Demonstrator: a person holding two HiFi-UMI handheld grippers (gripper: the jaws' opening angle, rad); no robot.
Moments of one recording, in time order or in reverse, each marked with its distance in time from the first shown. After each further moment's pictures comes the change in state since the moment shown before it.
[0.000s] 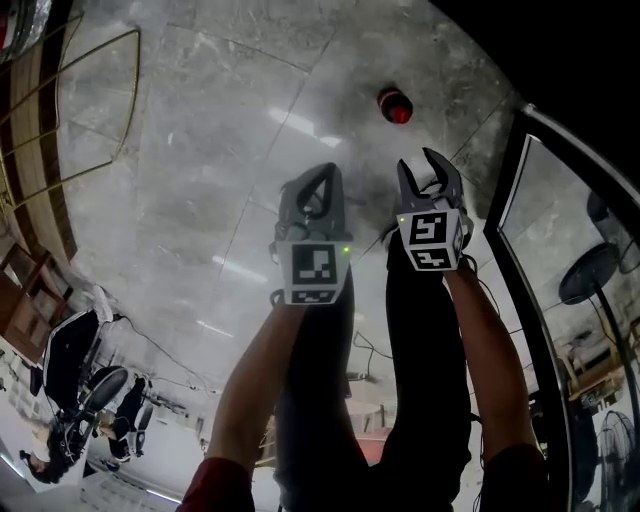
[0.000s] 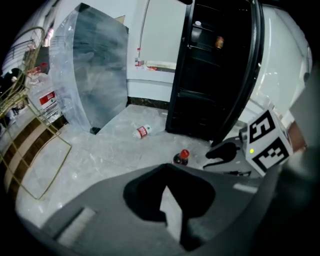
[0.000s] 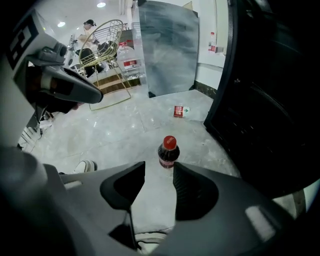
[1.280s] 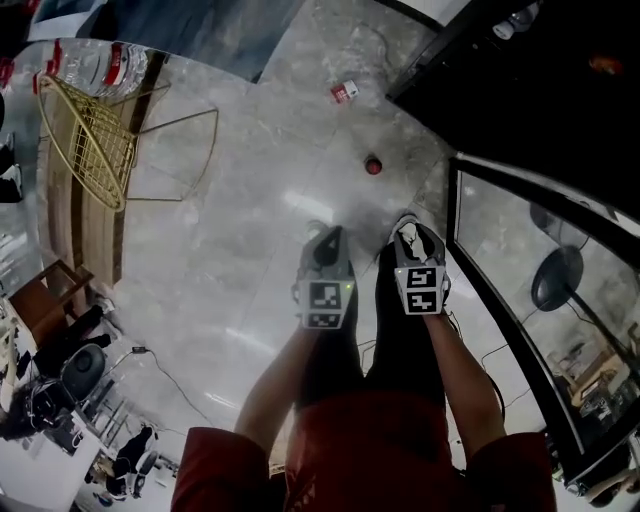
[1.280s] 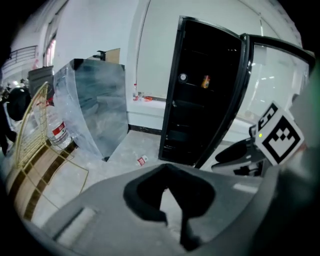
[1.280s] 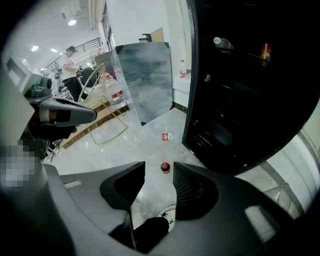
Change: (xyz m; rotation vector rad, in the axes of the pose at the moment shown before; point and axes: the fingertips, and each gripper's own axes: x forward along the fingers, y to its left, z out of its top) left arm -0.280 -0.084 0.211 0.023 -0.097 -0.003; right arm -0.353 0.009 0.139 0.270 -0.049 -0.056
